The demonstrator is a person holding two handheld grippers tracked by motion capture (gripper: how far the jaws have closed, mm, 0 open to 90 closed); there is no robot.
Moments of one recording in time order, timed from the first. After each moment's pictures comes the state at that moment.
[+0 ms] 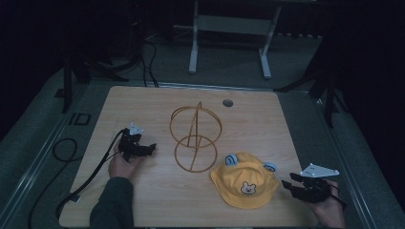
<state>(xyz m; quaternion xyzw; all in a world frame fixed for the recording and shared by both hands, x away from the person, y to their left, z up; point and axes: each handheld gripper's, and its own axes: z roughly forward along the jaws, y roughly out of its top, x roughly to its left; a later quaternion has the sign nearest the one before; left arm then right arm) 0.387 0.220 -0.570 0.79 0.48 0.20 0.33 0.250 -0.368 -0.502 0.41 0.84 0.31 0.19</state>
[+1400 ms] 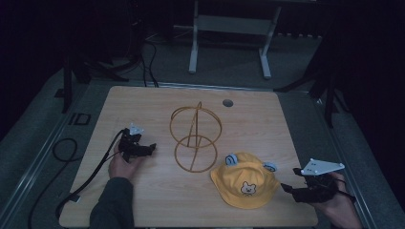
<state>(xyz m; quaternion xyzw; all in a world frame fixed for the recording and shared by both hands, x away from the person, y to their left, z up) 0.387 0.220 -0.570 0.79 0.48 0.20 0.33 0.239 -0.345 -0.442 0.34 0.88 0.30 0.17</state>
